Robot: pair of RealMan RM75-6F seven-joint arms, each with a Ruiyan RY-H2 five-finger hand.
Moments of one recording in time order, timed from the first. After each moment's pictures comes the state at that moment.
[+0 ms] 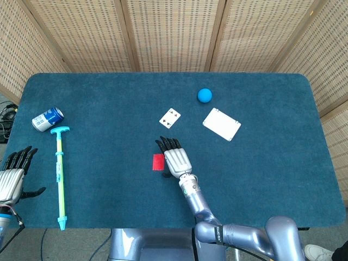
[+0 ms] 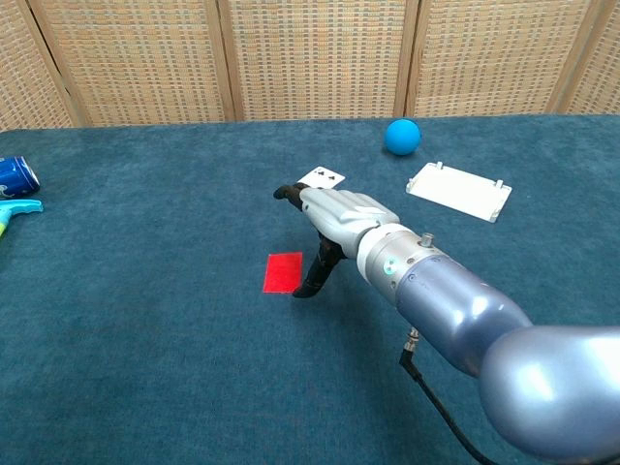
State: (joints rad) left arm -0.15 -1.16 -0.05 -1.56 1.39 1.32 0.00; right arm 0.86 -2.08 0.35 -1.17 -0.96 1.00 -0.46
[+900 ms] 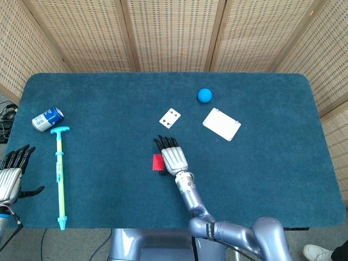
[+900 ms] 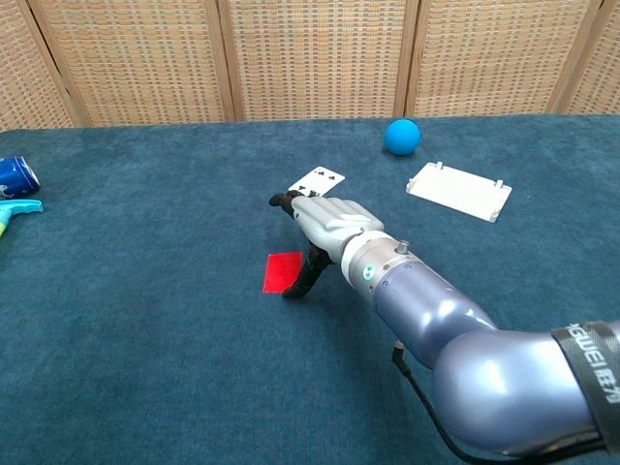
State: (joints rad) left arm -0.15 -1.15 -0.05 -1.56 1.40 1.34 -0.02; right arm 0.93 -2.18 0.38 -0.96 -0.98 0.95 -0.41
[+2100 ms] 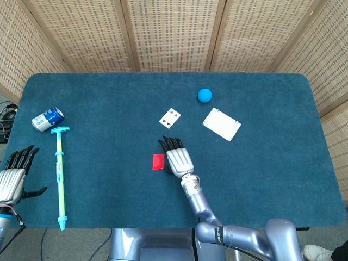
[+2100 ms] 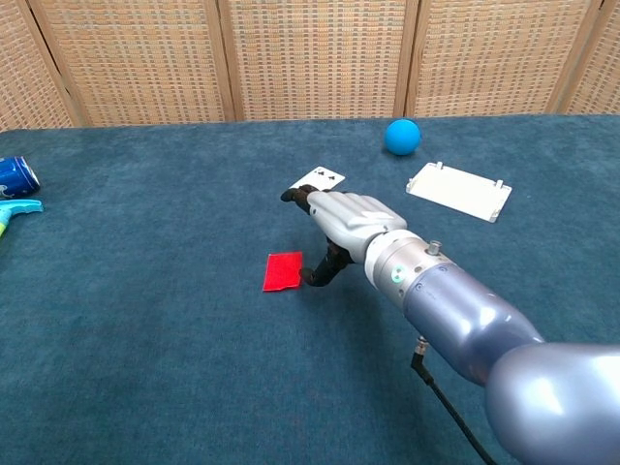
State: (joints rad) left arm -0.16 -1.15 -0.04 -1.58 1.41 1.34 -0.01; right arm 0.84 -2.09 0.34 -1.14 -1.01 1.01 -0.46
